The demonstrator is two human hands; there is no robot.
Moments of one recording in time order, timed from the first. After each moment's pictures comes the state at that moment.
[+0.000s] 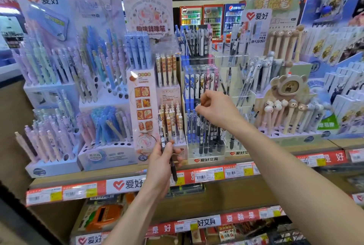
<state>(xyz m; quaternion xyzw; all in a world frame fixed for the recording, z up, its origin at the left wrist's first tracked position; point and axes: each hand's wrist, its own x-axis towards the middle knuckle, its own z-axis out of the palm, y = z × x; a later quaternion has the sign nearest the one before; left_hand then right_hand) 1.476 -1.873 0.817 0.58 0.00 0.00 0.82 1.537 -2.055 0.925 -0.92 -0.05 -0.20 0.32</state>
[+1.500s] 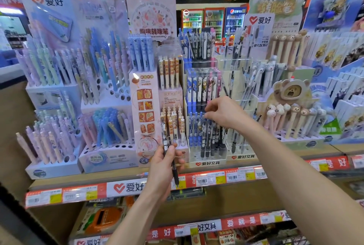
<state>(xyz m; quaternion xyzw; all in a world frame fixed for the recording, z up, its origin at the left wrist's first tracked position) 1.477 -1.872 0.815 0.56 0.00 -0.01 0.83 1.547 -2.072 0.929 -0.95 -0.04 -0.11 0.28</state>
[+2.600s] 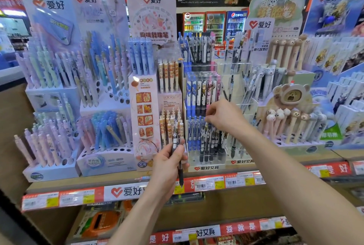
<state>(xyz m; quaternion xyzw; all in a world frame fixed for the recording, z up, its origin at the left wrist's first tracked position) 1.483 -1.887 0.828 0.56 0.00 -0.02 0.83 1.555 -2.070 0.925 -0.97 0.00 -0.14 0.22</state>
